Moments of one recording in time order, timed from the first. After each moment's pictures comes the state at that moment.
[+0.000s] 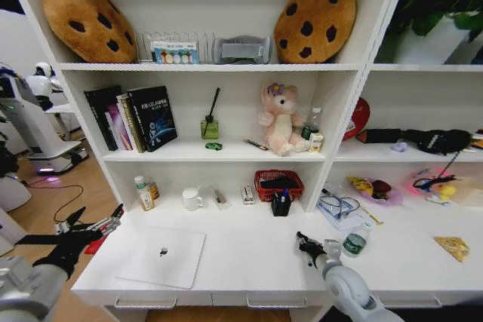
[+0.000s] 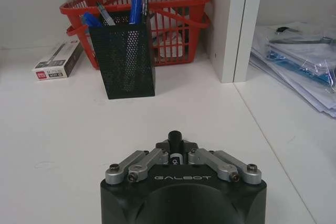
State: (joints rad) left arm 1.94 -1.03 -1.21 -2.49 -0.88 0.32 -0.20; right arm -1.39 0.98 0.40 1.88 0.74 -0.41 0.33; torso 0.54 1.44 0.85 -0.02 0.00
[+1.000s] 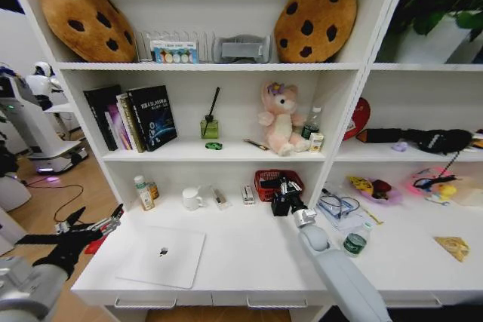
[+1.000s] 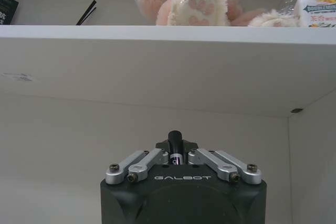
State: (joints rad) left arm 1.94 -1.03 -1.21 -2.49 -0.88 0.32 -0.20; right arm -0.85 1.18 0.19 1.32 0.28 0.50 0.08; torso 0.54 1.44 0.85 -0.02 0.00
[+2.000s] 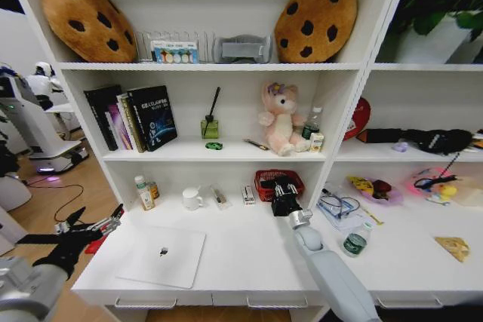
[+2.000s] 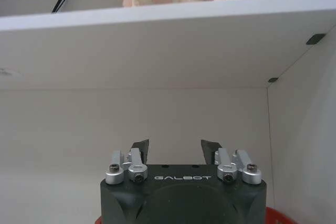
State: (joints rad) left arm 1.94 -1.03 -1.21 -2.49 -0.88 0.32 -0.20; right arm -0.90 1.13 0.23 1.37 0.43 0.41 0.03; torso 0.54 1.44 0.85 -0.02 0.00
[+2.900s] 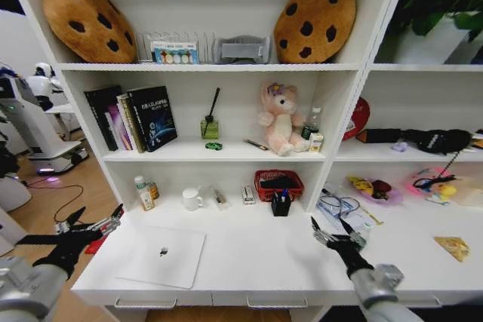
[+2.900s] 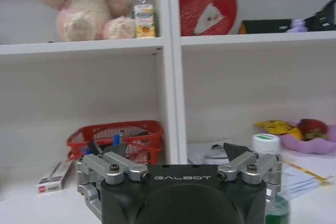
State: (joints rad) left arm 1.94 -1.03 -1.21 -2.49 -0.88 0.32 -0.20; right arm -1.93 1.21 0.79 2.26 0.51 0.05 0.17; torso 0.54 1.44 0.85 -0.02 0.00
